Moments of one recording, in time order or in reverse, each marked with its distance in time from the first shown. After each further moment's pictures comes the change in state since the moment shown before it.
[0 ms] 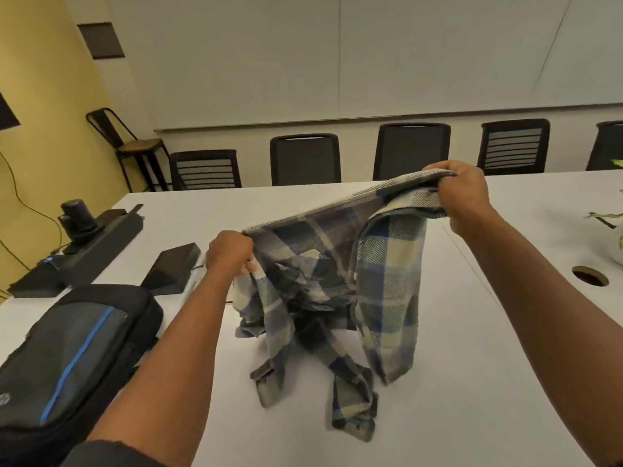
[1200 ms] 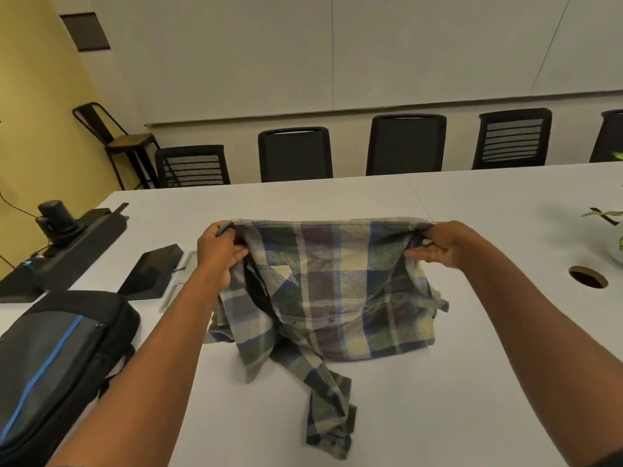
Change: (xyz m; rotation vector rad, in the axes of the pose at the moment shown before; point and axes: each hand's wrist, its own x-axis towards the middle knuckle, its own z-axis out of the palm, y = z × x) left_hand 0.022 0.022 0.064 -0.780 -0.028 0.035; right_hand 0.072 0.111 -0.017 0.187 -0.294 0.644
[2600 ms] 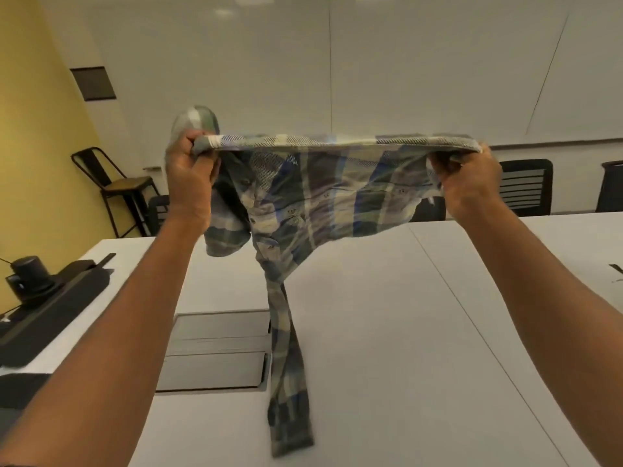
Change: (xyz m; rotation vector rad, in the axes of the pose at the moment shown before) left_hand 0.101 0.201 0.076 -0.132 -0.227 0.835; right_hand 0.041 -0.214 0.046 0.865 -0.052 -0.722
